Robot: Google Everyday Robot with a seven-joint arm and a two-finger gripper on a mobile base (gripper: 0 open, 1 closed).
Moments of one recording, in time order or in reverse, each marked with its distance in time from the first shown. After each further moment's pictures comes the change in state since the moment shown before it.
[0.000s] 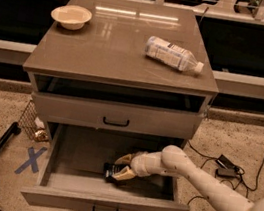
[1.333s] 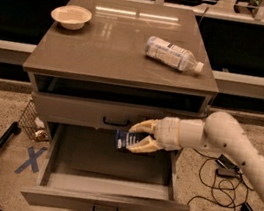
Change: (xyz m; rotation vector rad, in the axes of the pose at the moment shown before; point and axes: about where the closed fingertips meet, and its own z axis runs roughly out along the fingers) arm -0.205 -0.005 -0.197 0.073 -0.157 -0.164
